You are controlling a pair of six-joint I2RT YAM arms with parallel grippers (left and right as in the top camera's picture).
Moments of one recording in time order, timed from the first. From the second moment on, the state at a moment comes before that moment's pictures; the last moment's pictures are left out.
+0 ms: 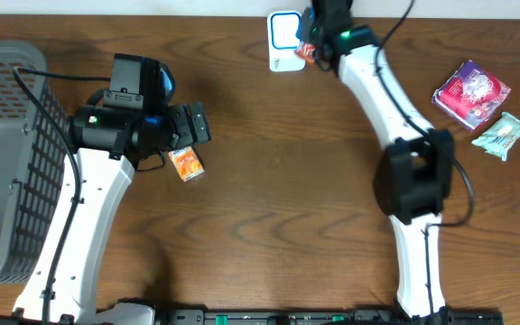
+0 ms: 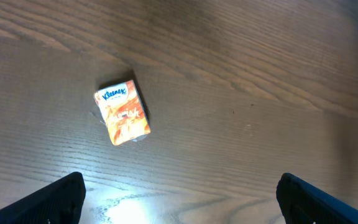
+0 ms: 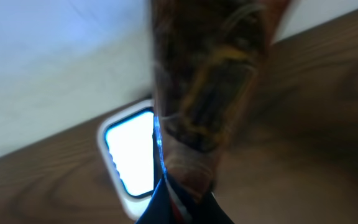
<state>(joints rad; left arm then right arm) -0.15 1.43 1.40 -1.06 0.14 -0.42 0.31 2.34 2.21 -0.59 0.17 0.62</state>
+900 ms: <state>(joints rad) -0.15 1.43 1.40 -1.06 0.14 -0.42 0.28 1.97 2.22 -1.03 0.12 0.63</state>
